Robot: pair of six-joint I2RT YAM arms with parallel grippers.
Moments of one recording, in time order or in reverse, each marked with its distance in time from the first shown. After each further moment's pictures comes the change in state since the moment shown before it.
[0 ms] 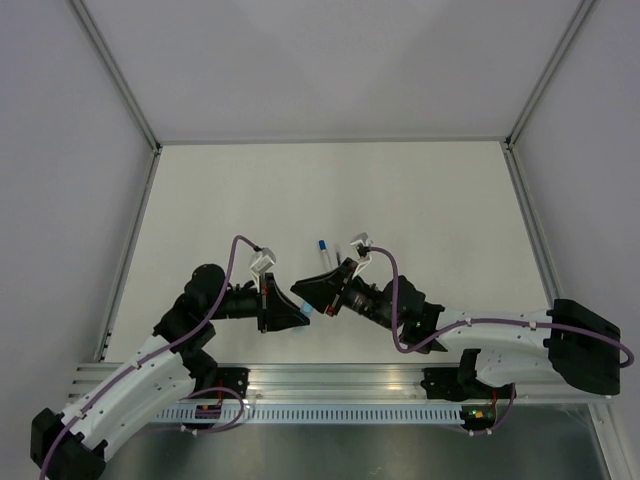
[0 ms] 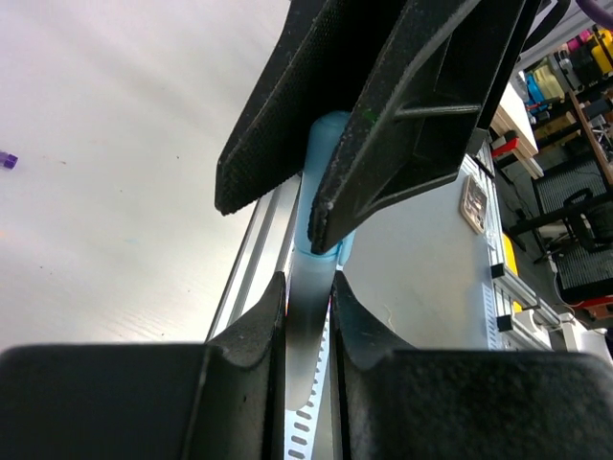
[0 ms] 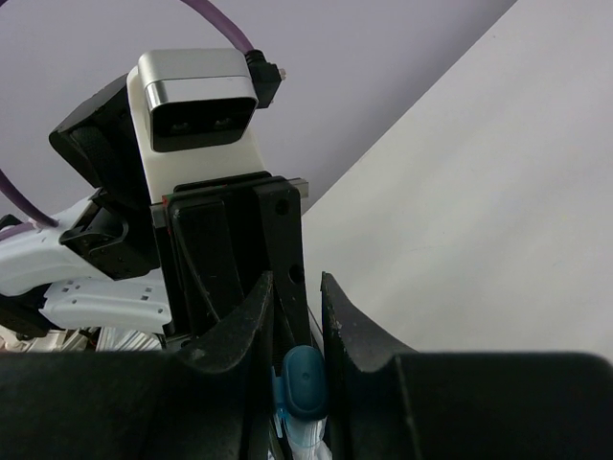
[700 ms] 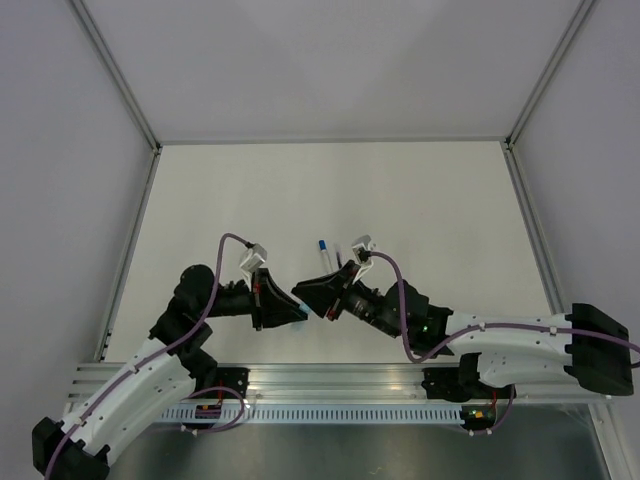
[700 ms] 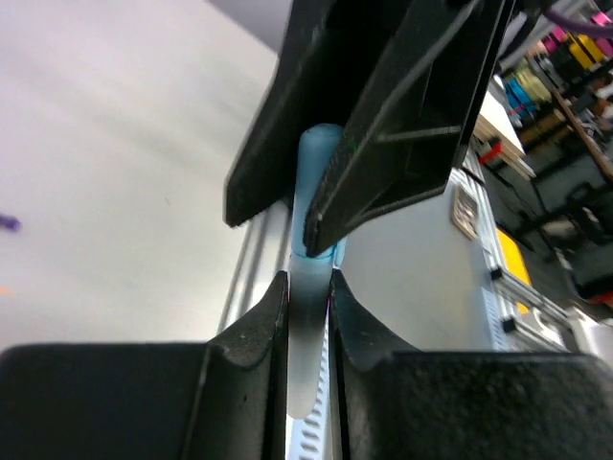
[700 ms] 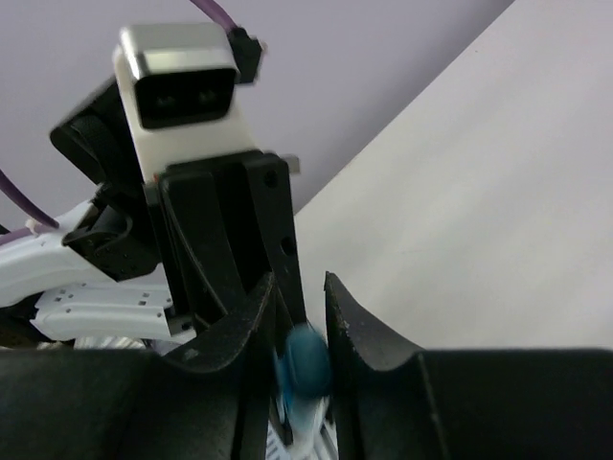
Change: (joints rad) left arm 0.040 -0.011 0.002 0.056 0.085 -0.002; right arm 0.058 -0.030 0.034 -0.055 0.086 -0.041
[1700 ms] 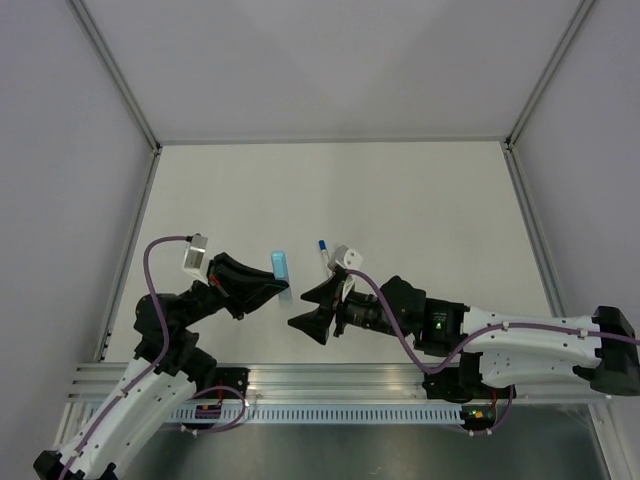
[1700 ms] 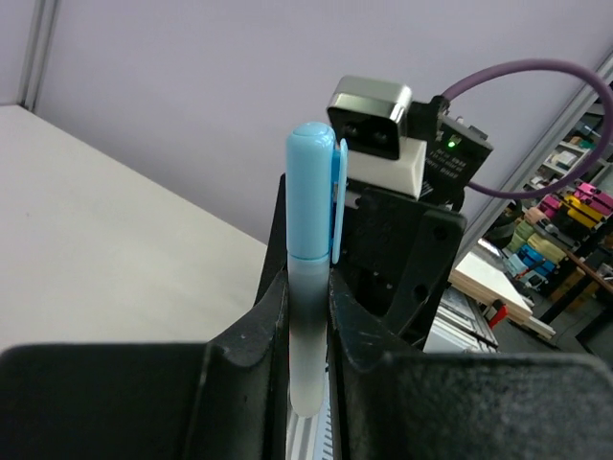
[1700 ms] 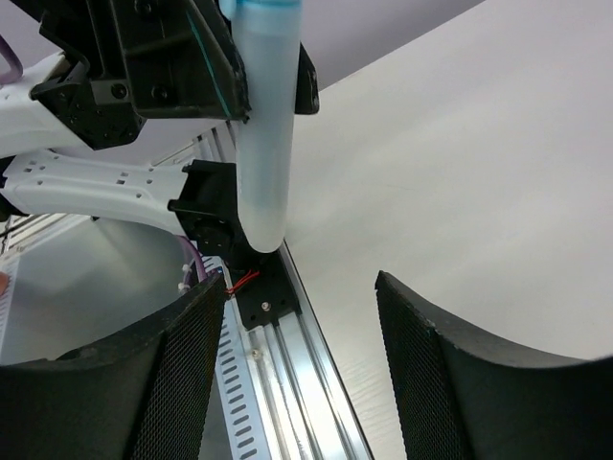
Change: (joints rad) left arm 0.068 -0.198 0.000 0.369 -0.232 -0.254; right arm 0.067 -0.138 0.198 -0.540 -0.103 -0.294
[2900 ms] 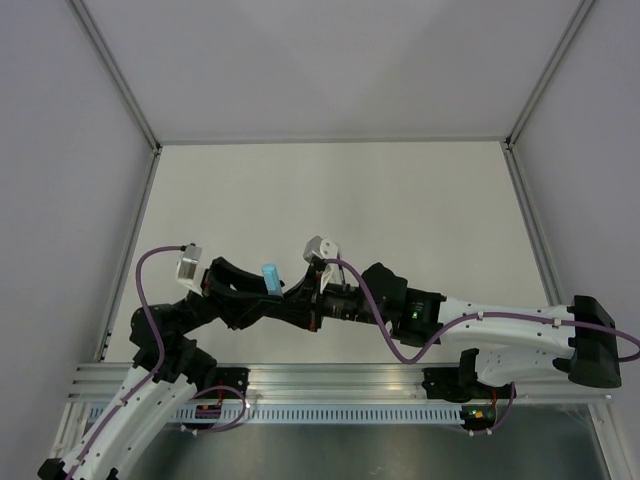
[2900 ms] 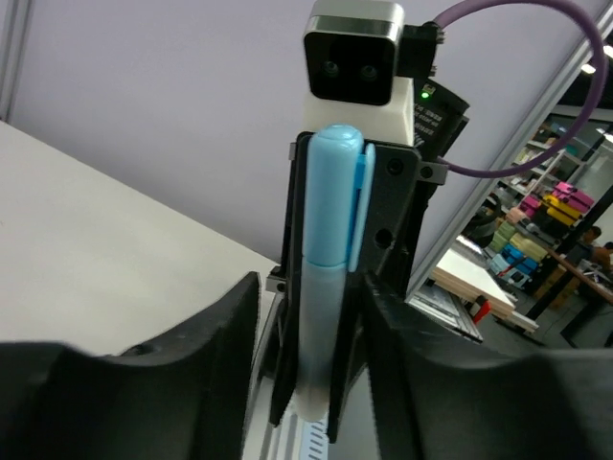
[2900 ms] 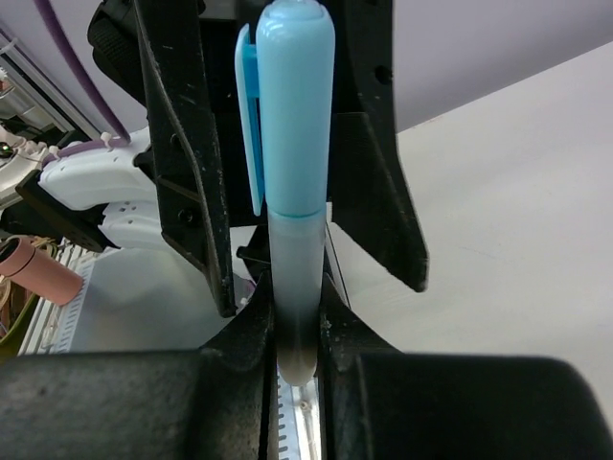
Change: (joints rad) left arm 0.000 -0.112 -0.053 0.023 0.016 -0.047; right arm -0.024 0.178 0.136 0.136 -0.173 0.021
